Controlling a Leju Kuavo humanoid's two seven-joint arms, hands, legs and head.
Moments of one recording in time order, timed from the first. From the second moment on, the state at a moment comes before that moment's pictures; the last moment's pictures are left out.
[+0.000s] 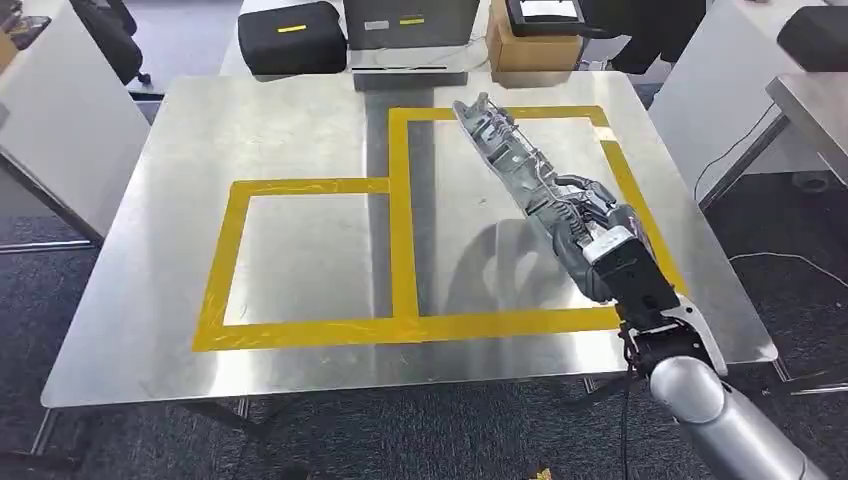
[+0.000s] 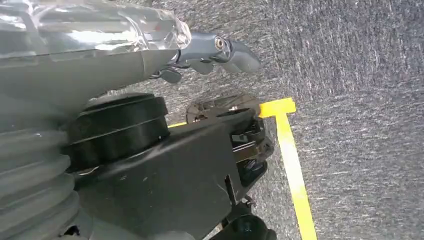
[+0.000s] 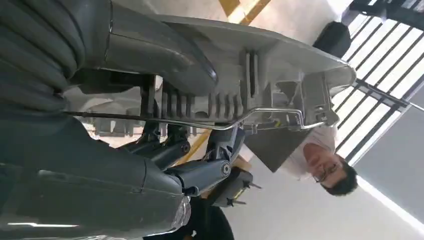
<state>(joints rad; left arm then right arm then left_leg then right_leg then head) -0.12 -0.02 -1.12 -0.22 0.89 0.21 -0.09 -0.31 -0.58 0.53 -1.83 0.10 -0.28 0.18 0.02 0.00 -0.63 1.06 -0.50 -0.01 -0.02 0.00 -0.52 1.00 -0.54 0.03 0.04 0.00</state>
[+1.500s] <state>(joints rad) -0.15 -0.04 -1.13 -0.22 0.81 0.13 -0.08 -0.68 -0.69 0.71 -1.50 0.31 0.34 0.62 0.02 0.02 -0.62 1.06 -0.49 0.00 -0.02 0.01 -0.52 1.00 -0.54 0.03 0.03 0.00</state>
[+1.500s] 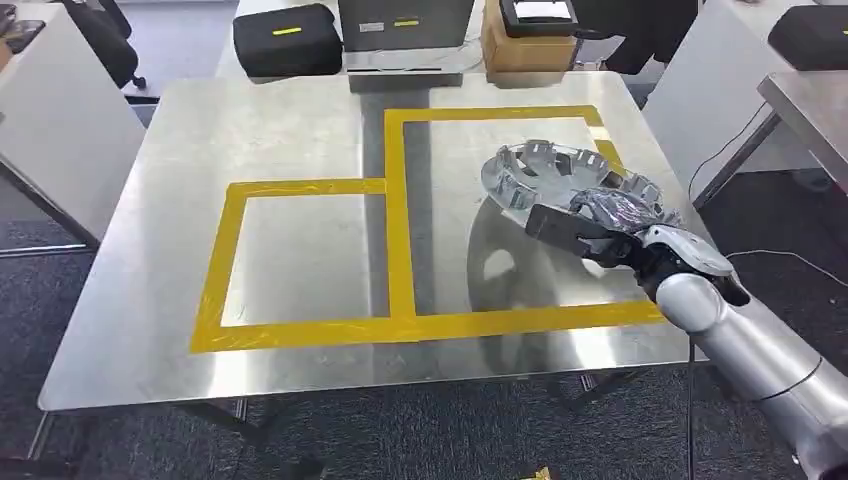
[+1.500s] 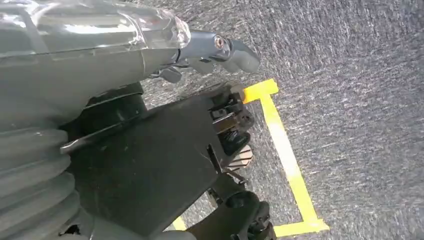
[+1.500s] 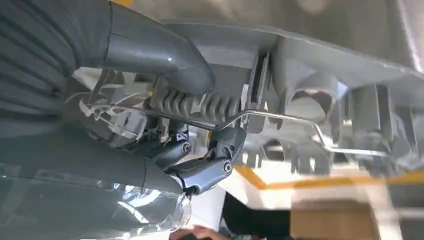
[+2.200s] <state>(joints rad) -0.16 -0.04 -1.15 -0.22 0.79 0.11 -0.07 -0.68 -0.65 0.52 -1.26 0.70 0.89 0.70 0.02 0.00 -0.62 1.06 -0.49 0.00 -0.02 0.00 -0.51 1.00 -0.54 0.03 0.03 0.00</state>
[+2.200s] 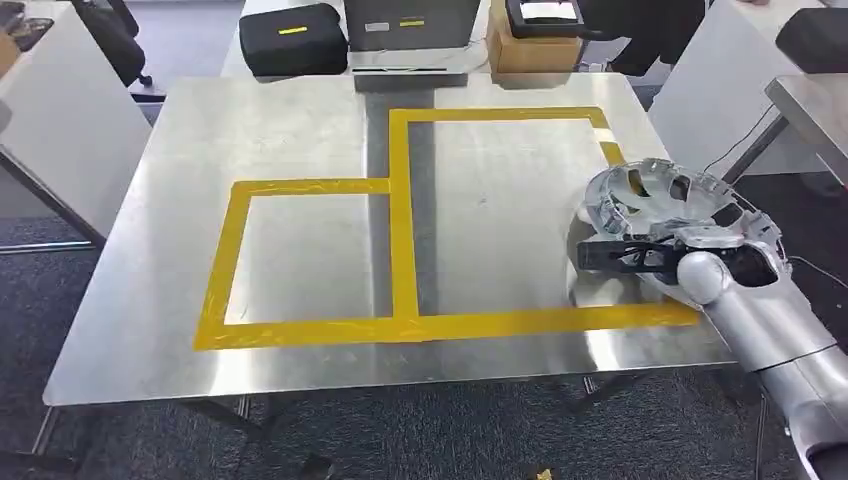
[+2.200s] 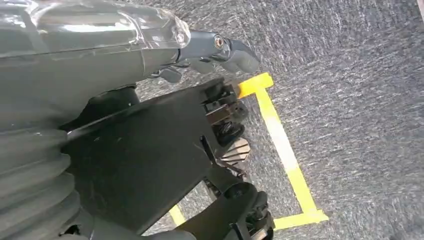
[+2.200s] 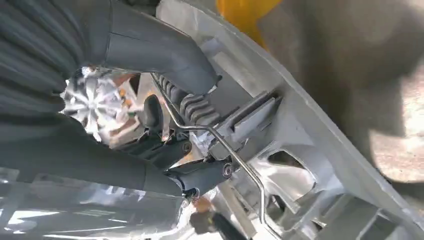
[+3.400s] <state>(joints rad) -0.17 -0.04 -1.15 -0.22 0.79 0.11 -0.07 -0.71 -0.50 0.42 -1.25 0.35 0.89 0.69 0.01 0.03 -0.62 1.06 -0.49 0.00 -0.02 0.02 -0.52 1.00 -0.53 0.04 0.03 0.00</state>
